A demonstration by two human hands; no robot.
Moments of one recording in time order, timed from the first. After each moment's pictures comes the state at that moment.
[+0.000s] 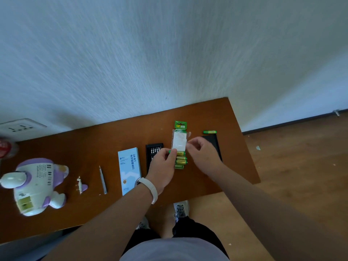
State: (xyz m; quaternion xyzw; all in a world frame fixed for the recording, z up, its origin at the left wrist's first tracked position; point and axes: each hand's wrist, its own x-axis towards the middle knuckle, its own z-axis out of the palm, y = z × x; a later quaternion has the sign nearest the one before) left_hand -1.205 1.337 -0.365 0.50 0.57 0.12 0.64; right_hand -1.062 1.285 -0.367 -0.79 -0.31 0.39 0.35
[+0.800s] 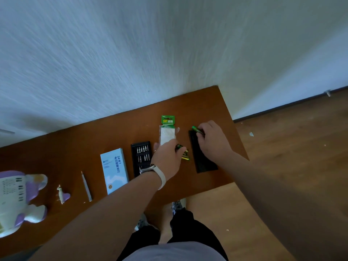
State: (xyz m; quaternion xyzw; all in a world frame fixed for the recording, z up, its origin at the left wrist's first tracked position) left_hand -1.156 1.347 -0.404 0.82 0.46 -0.04 0.34; right_hand -0.994 1.280 -0.409 -0.84 -0.46 0.22 0.20
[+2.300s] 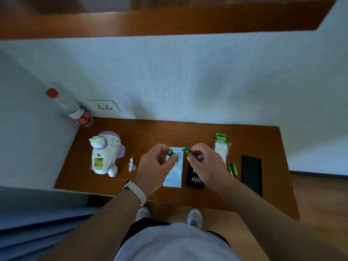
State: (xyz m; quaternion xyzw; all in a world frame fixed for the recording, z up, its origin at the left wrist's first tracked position) left_hand -1.350 1.349 -0.287 0.67 0.56 0.29 0.39; right_hand -1.170 1.313 -0.283 -0.67 -0.54 0.40 0.30
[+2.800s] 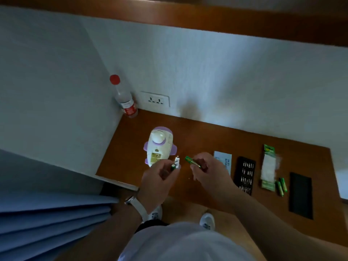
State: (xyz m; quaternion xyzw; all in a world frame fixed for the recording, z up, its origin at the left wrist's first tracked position) left_hand -1.524 1.347 -0.305 0.58 0.61 0.31 0.44; right_hand -1.340 1.348 -0.275 -0.67 -0.58 0.41 0.24
